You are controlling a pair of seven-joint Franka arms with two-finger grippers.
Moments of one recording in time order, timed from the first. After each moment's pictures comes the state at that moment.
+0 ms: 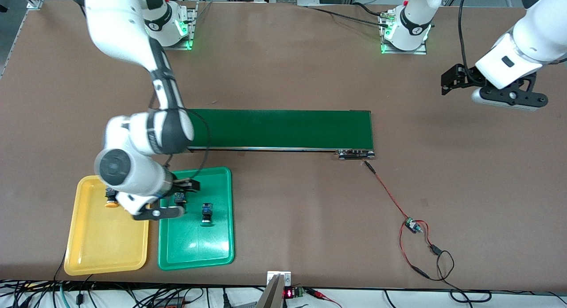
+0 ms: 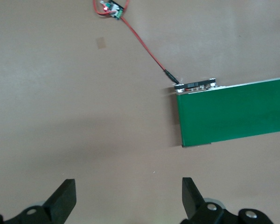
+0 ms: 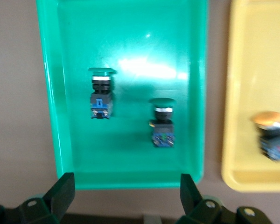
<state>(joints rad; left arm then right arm) -0.01 -0.03 -0.15 -1.70 -0.02 1.58 0.00 0.51 0.79 -0.41 -1.11 0.29 1.82 0.08</state>
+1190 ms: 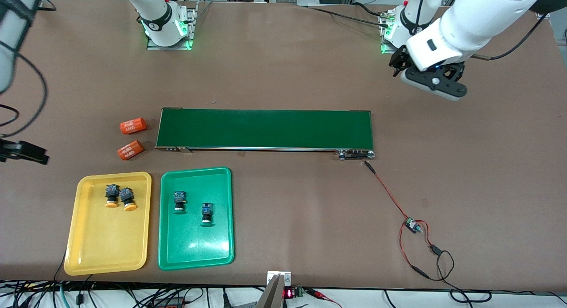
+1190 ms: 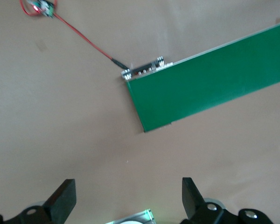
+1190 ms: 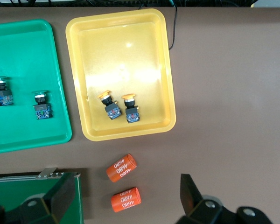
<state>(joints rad) -0.01 -0.01 -0.32 -1.62 -0.06 1.51 0.00 0.32 0.51 -0.65 -1.13 0.26 1.59 -0.21</state>
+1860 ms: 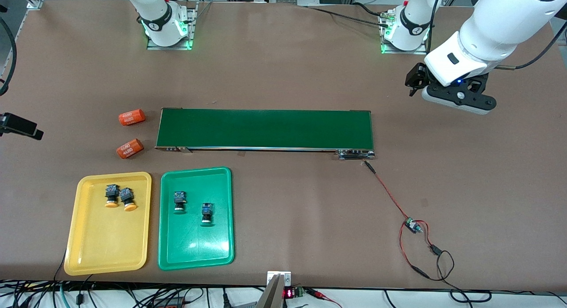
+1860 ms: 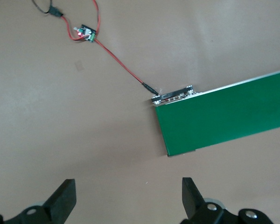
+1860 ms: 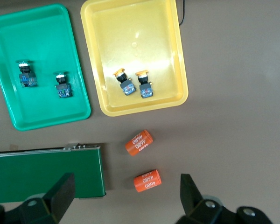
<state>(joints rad) 0.00 0.05 -0.32 -1.57 0.04 1.57 -0.07 0.01 0.31 -0.15 -1.23 0.05 1.52 -0.04</state>
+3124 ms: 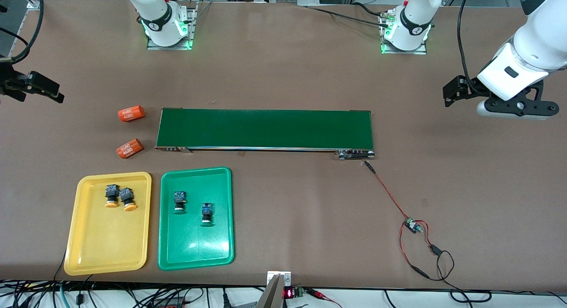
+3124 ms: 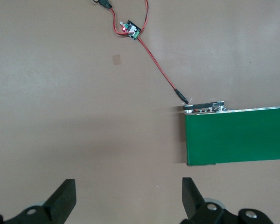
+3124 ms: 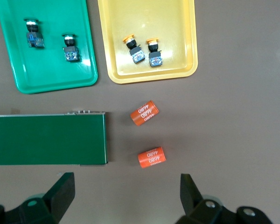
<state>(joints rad) 0.14 0.05 -0.31 -1.57 0.05 1.57 -0.10 0.05 -0.01 -0.11 -1.62 -0.02 1.59 -0.04</state>
